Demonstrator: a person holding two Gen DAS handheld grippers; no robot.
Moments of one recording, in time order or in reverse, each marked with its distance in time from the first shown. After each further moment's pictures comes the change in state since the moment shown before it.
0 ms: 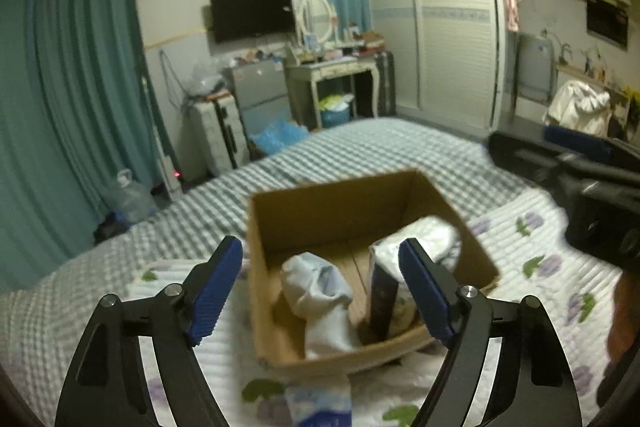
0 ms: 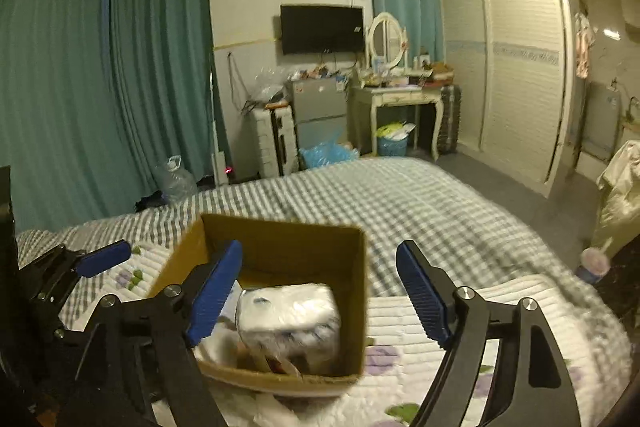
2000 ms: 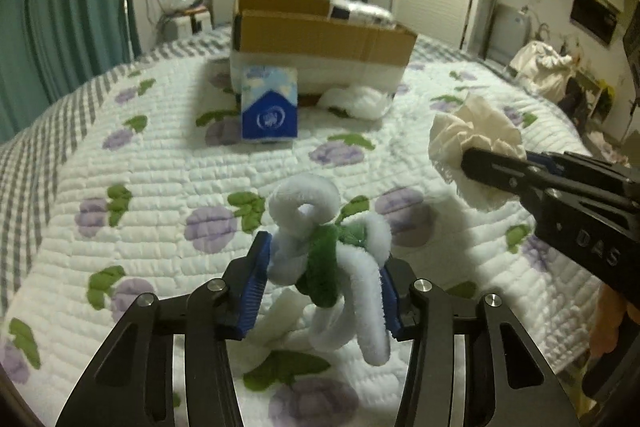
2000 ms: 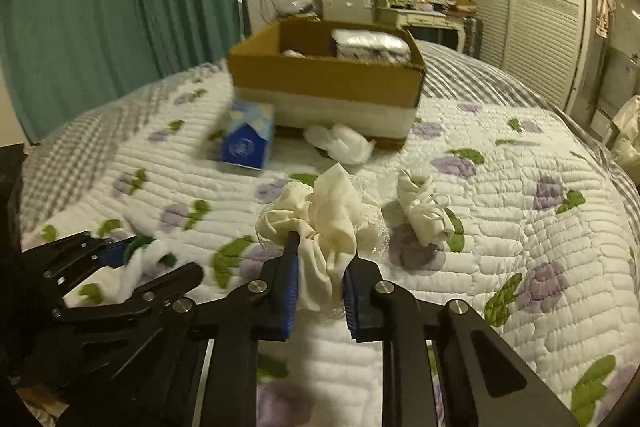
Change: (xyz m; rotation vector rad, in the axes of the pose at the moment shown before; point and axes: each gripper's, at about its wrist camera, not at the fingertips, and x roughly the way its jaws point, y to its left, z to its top) left arm -0.097 -0.016 -0.212 -0.059 0.227 -0.165; right arm -0.101 0.061 -0.208 -0.042 0.278 0.089
